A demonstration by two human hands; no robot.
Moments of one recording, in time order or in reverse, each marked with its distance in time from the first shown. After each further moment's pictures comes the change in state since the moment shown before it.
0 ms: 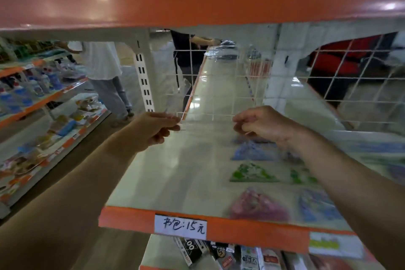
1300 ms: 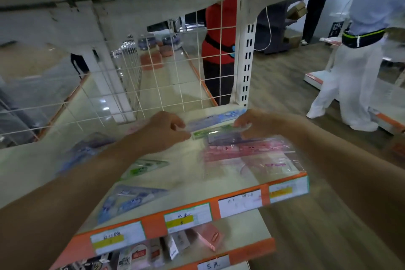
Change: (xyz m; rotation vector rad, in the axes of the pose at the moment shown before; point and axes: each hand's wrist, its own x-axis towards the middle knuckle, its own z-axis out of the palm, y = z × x) left_hand -0.063 0.044 0.400 0.868 -0.292 0.523; right_hand -0.137 0.198 -0.308 -0.876 -0.058 0.241
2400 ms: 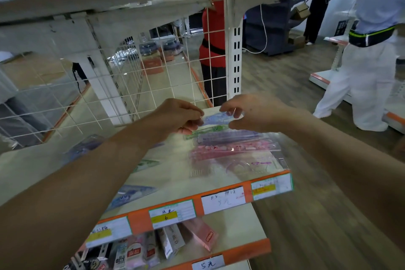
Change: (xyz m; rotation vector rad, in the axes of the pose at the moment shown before) left_hand 0.009 0.067 0.008 -0.560 -0.090 -0.182; right_hand -0.037 0.006 -0.024 0.004 0.312 -0.263
